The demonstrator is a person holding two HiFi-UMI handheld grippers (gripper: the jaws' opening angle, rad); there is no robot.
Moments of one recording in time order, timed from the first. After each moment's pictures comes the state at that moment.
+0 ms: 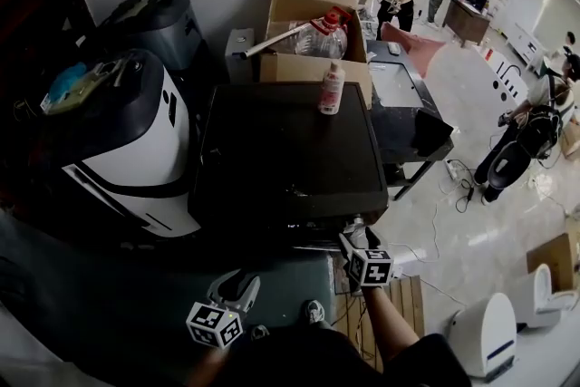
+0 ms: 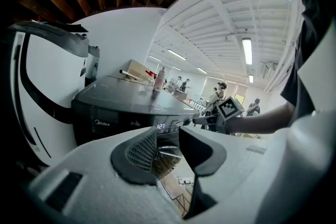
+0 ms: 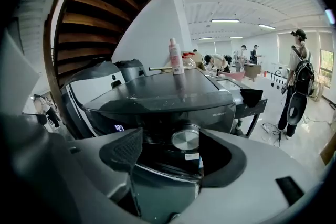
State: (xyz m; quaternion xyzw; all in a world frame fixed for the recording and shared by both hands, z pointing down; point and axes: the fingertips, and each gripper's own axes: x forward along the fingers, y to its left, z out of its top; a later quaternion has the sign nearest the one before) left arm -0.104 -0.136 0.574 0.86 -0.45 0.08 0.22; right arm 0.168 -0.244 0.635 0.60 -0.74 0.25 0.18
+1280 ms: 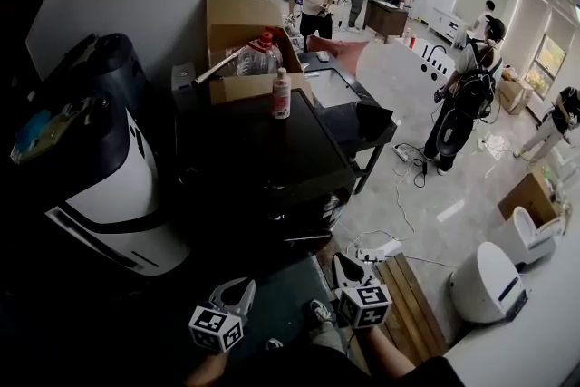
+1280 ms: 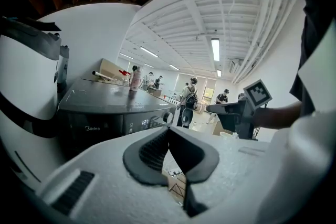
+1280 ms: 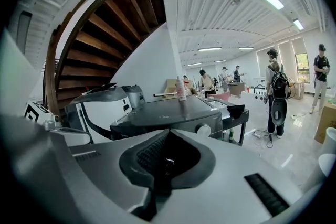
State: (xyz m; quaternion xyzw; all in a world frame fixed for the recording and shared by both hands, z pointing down) left arm -0.132 -0.093 0.564 0.93 -0.30 0.09 0.17; right arm 0.076 -0.074 0.536 0.68 -0.71 0.18 0.06
